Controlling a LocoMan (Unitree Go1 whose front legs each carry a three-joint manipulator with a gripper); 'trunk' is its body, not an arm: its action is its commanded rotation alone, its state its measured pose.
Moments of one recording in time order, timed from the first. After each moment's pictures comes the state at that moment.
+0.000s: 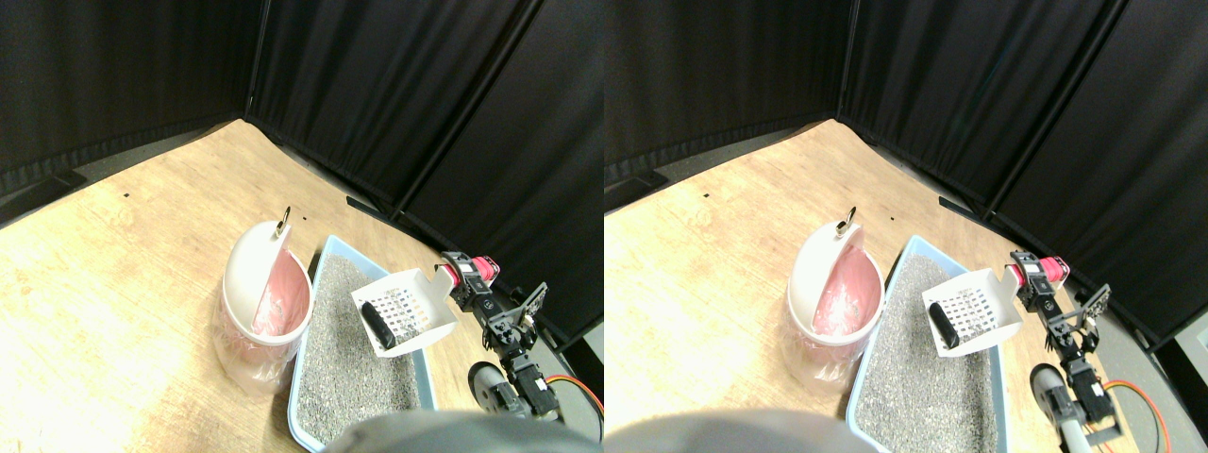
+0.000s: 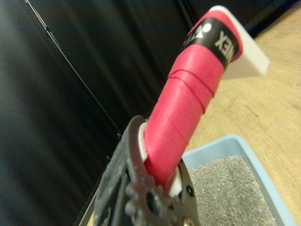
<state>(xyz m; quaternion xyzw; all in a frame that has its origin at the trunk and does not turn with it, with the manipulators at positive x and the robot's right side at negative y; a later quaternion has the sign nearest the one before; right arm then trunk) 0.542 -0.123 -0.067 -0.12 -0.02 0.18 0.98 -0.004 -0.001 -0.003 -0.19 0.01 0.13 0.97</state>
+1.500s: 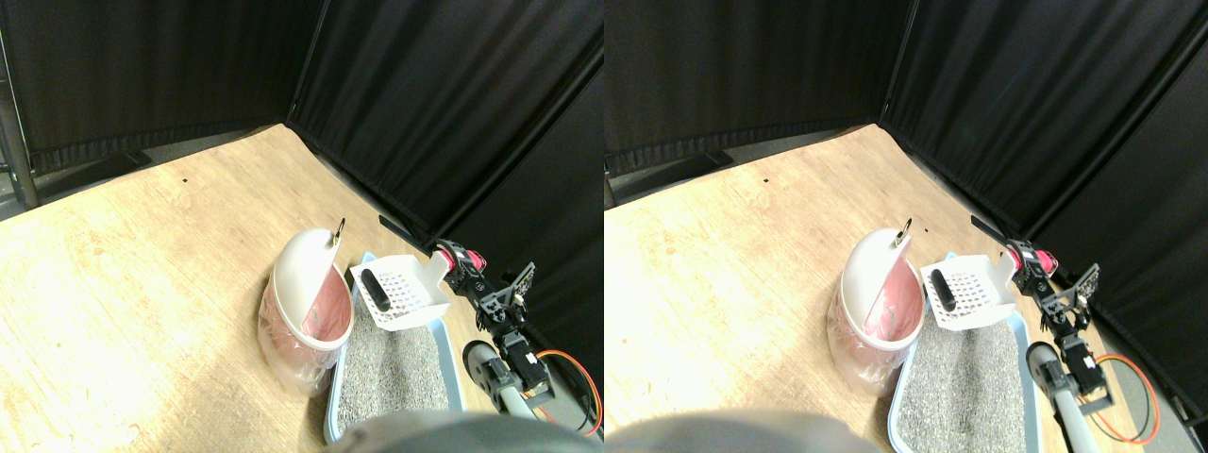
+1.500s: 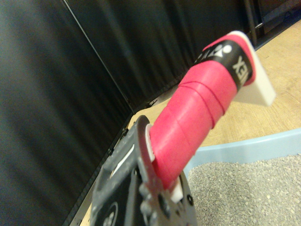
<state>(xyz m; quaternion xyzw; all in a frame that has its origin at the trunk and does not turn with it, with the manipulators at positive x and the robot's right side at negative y) 0.567 -0.040 -0.075 -0.07 0.02 0.26 0.96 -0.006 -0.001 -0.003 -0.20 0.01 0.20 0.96</state>
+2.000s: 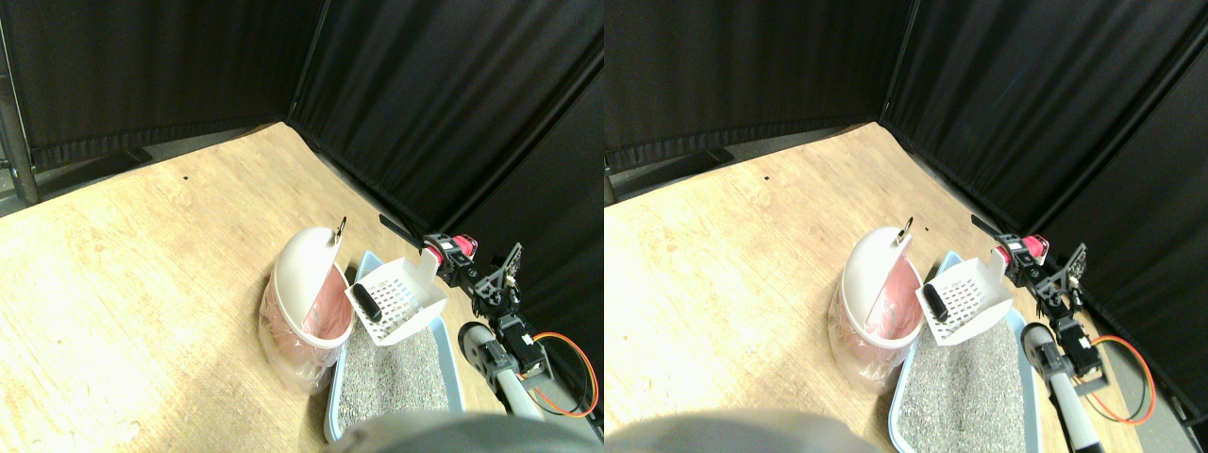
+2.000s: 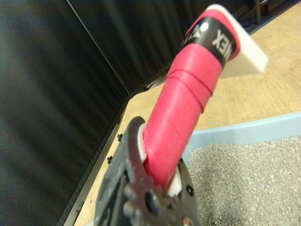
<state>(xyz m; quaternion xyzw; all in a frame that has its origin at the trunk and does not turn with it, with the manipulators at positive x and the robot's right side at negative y) 0.566 -0.020 -0.079 -0.18 0.05 0.29 0.94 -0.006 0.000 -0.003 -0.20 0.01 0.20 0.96</state>
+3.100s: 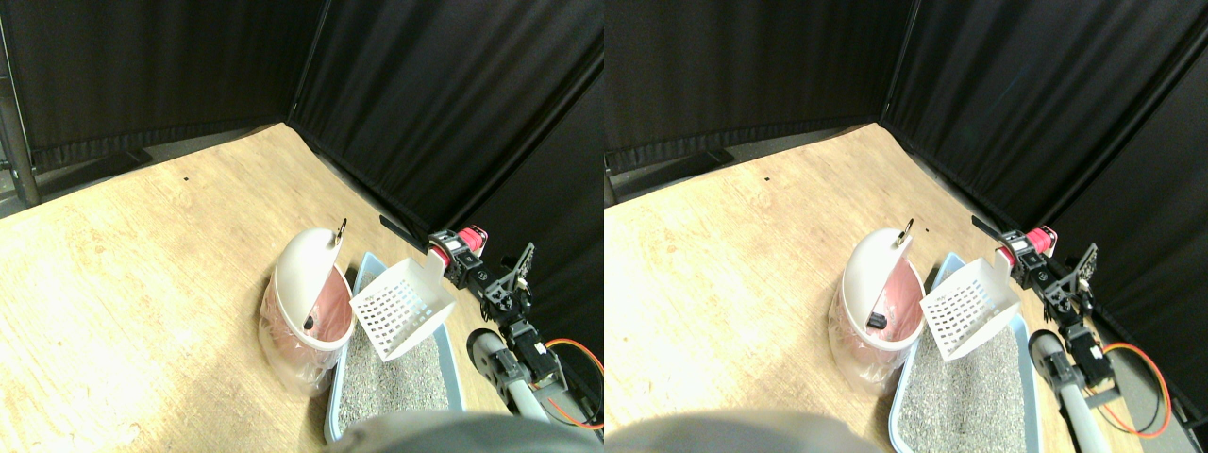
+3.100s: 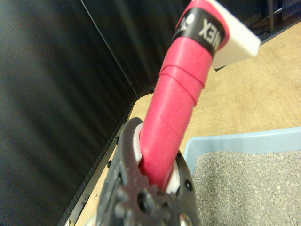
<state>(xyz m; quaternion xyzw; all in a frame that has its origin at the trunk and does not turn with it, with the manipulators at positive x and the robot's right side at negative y) 0.557 -0.024 -0.069 -0.23 0.01 0.30 0.92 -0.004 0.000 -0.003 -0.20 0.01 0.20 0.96</state>
